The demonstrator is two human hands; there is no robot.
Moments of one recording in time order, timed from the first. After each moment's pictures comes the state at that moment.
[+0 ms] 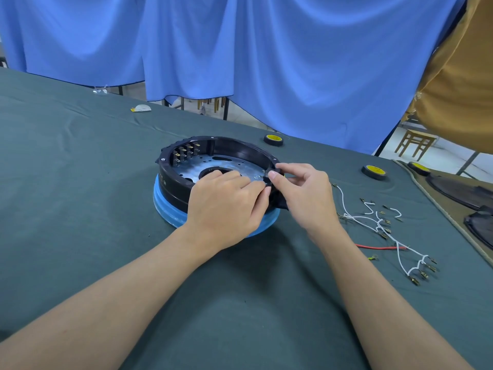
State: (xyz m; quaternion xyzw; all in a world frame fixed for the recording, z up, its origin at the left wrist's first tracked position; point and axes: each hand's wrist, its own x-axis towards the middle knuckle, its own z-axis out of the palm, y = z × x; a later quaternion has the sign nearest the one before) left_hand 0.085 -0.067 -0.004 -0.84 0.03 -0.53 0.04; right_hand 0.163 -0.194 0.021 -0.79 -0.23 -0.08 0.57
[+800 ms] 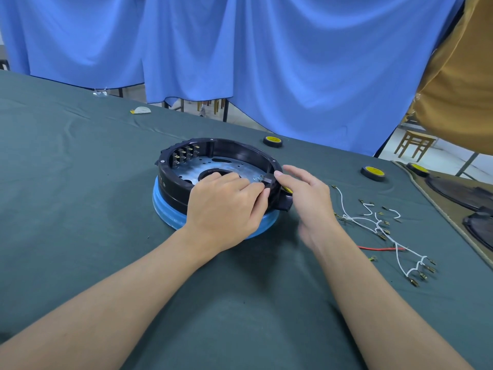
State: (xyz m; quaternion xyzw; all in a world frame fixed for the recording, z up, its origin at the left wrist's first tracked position) left_hand 0.087 -0.068 -0.005 -0.84 0.03 -0.55 0.04; right_hand 0.161 -0.192 0.019 -0.72 -0.08 0.05 0.68
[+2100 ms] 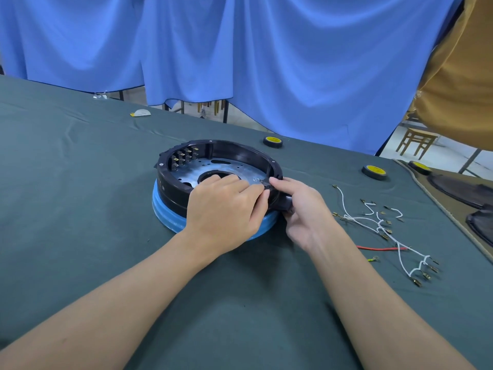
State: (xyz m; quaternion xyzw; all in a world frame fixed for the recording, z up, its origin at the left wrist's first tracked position) left_hand 0.088 -0.067 -0.005 -0.84 0.03 -0.54 0.04; right_hand 0.160 -0.191 0.019 -0.58 -0.05 0.19 0.79
